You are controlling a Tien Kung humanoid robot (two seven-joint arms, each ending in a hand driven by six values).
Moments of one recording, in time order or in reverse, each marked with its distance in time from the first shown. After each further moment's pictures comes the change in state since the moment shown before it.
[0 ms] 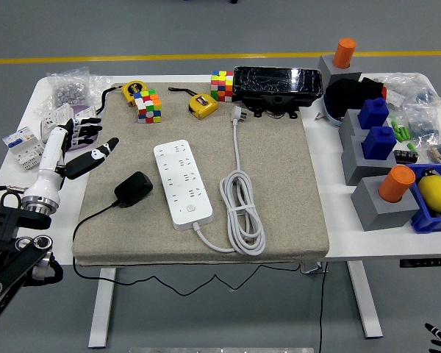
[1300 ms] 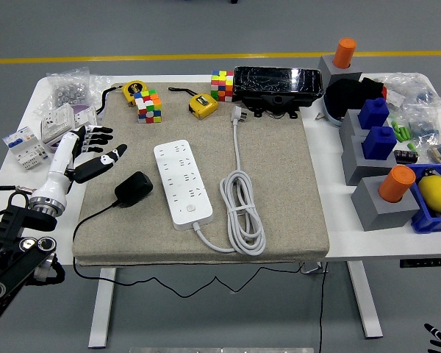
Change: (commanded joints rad) left arm -0.002 -0.004 0.009 -0.009 0.037 -0.044 0.064; right arm -0.009 0.010 0.028 0.001 -0.003 -0.001 0.002
